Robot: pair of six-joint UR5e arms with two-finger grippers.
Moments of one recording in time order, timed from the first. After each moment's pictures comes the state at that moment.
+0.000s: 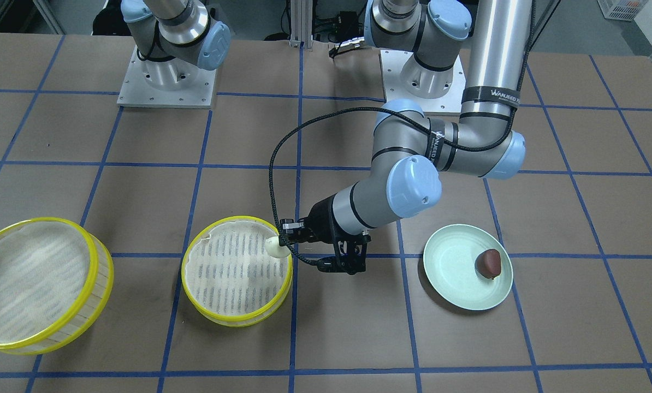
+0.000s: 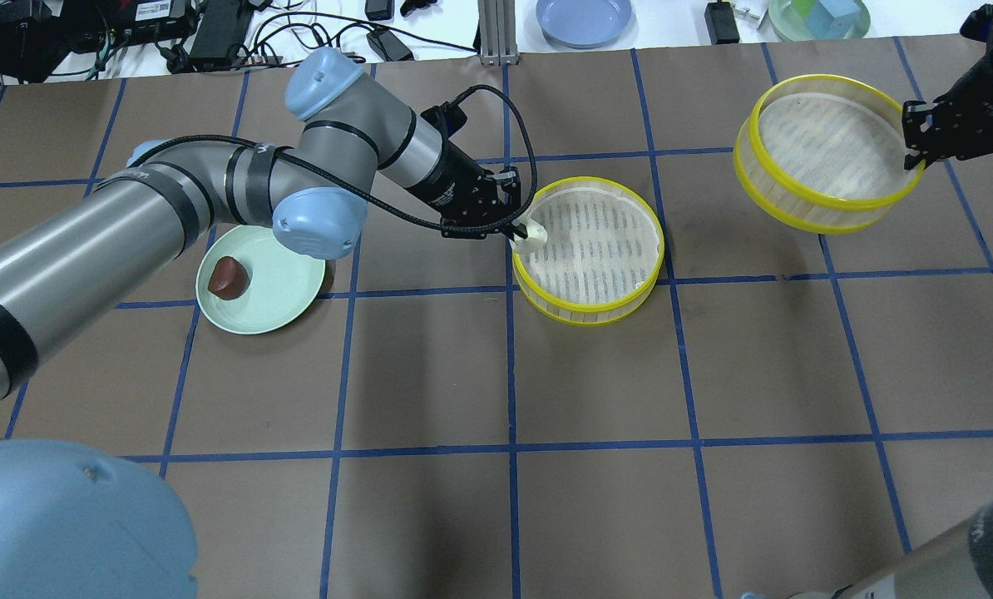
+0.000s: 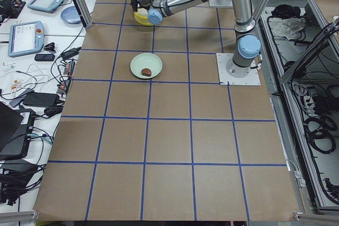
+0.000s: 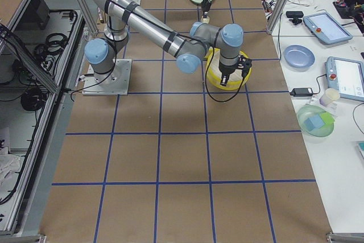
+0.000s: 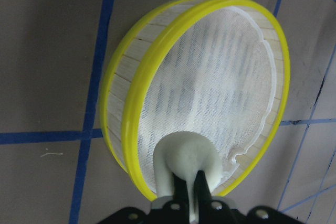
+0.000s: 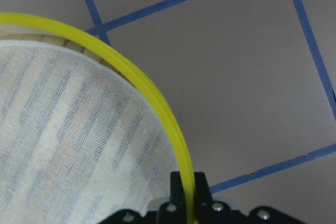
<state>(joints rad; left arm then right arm) -1.75 -2.05 -1.67 -0.96 0.93 -0.39 1.09 -1.22 1.58 -2.01 -1.51 -0.13</state>
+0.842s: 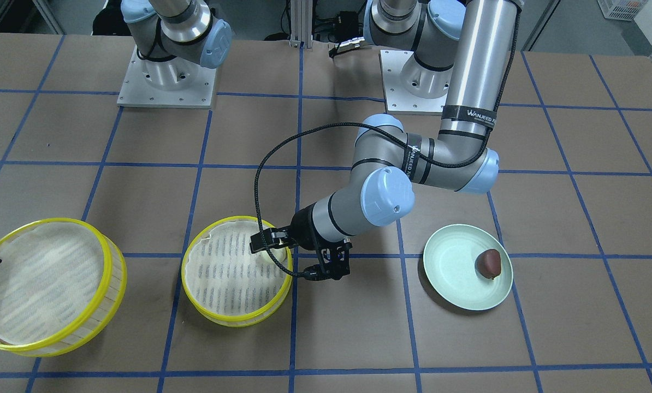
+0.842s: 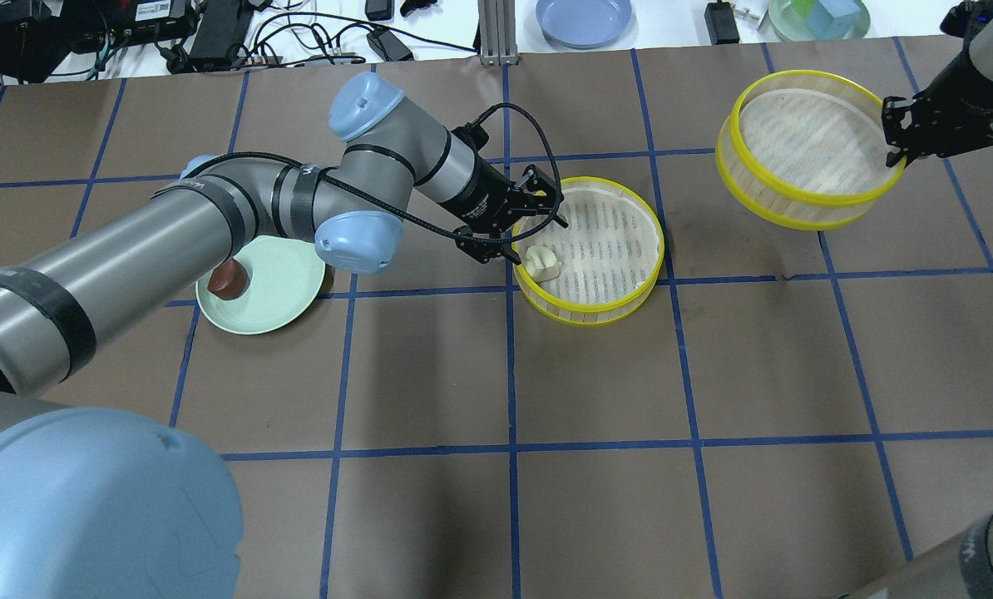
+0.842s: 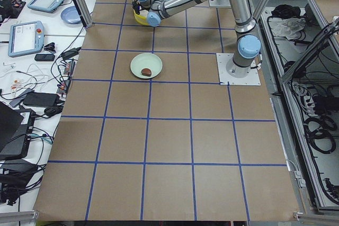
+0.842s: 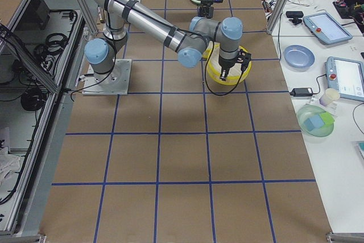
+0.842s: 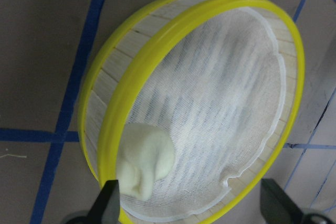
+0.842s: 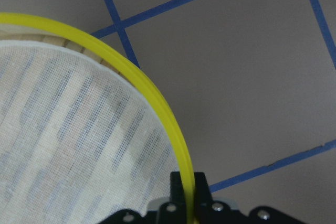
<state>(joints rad) -1.78 -2.09 -1.66 -0.88 0.93 -0.58 1.14 -1.24 1.59 -2.01 -1.53 -0.07</state>
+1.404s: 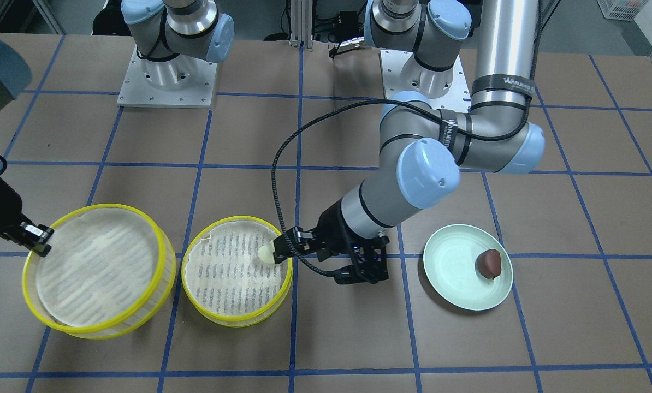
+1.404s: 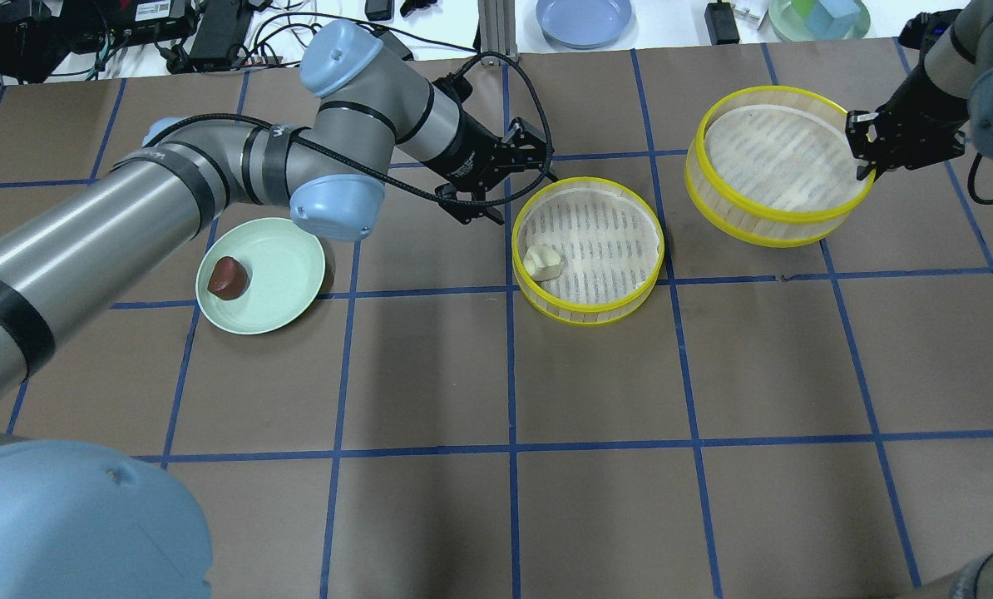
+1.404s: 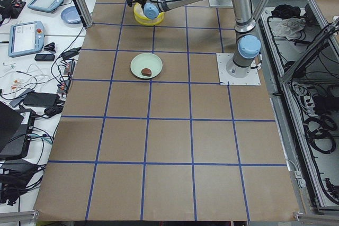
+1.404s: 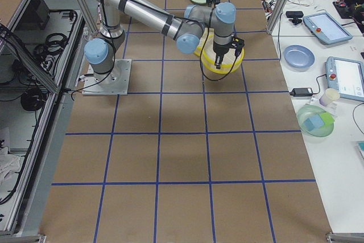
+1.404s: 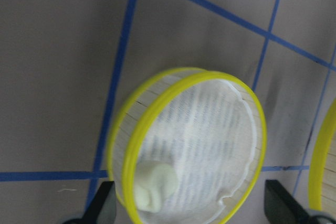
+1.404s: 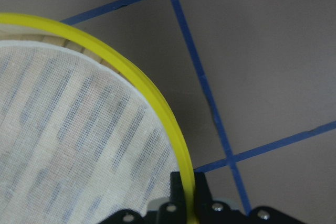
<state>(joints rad) -1.70 -2.00 -1.57 -1.00 1.06 -0.40 1.29 -1.32 1.66 -2.01 -1.56 0.02</state>
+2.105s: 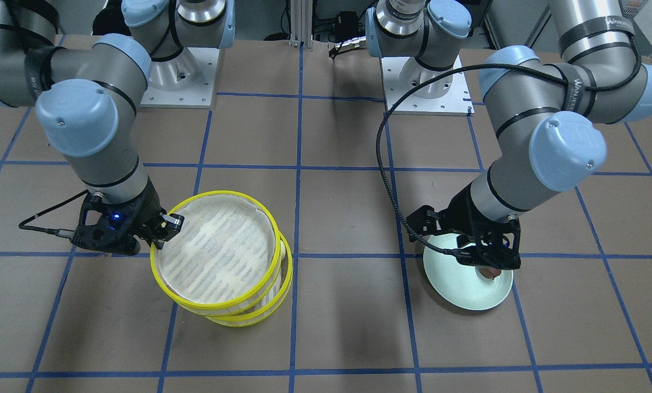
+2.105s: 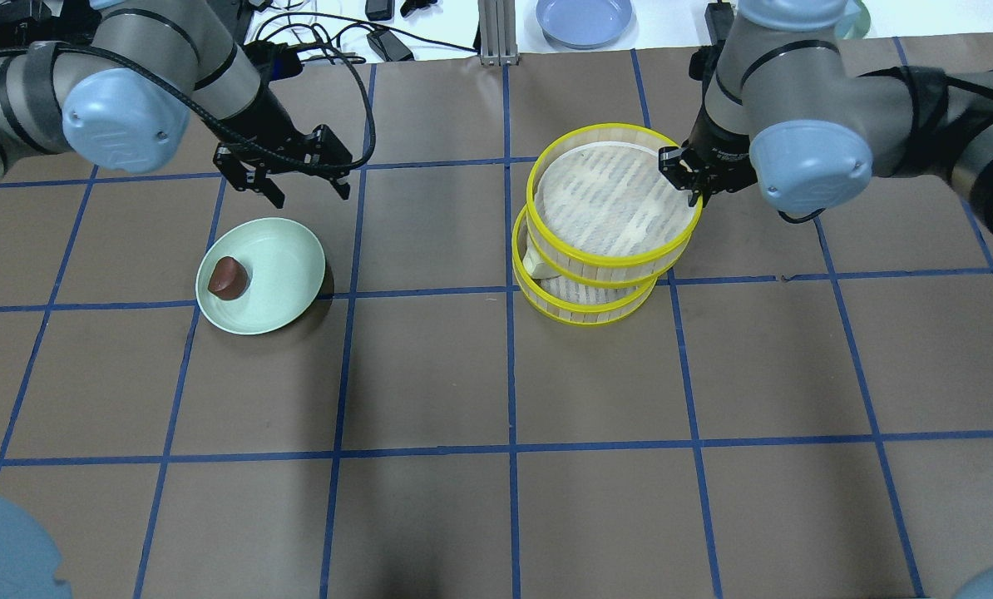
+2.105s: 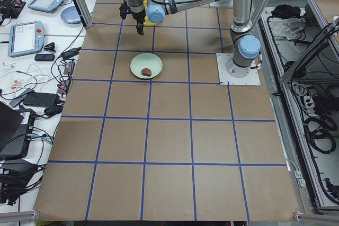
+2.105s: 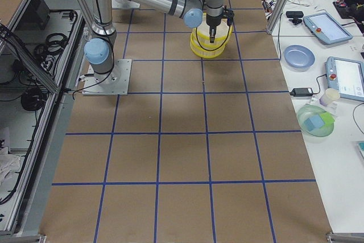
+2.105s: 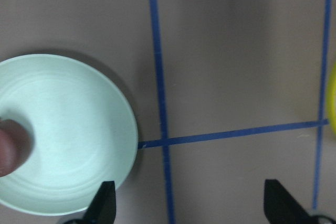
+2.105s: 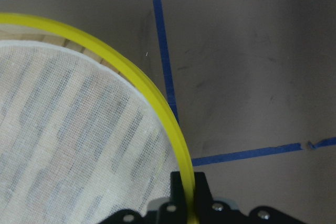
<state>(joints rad) -1.47 -1.87 -1.56 -1.37 1.46 0.19 1.58 -1.31 1.73 -2.08 -1.60 0.14</state>
